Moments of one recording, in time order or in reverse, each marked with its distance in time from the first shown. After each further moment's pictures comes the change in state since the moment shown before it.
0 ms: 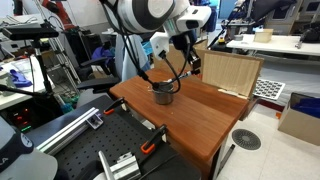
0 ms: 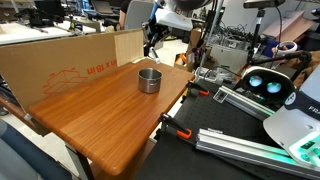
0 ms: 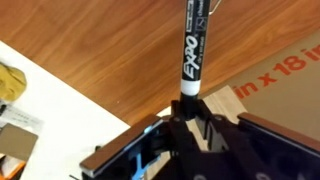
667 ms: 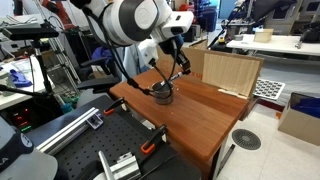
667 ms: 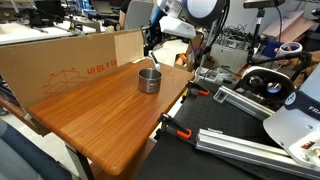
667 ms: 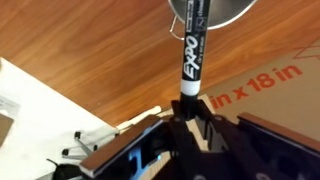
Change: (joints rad) arm 0.257 0.000 -0.223 -0.113 -0.103 0.198 0.058
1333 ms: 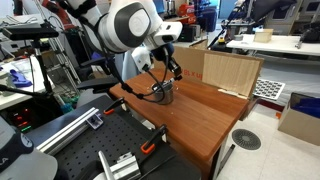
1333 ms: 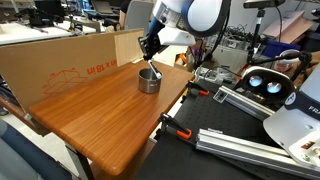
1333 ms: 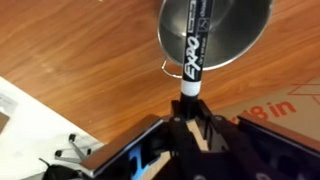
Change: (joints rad) arm 0.224 0.070 -0.148 -0.020 0.007 0.013 0.012
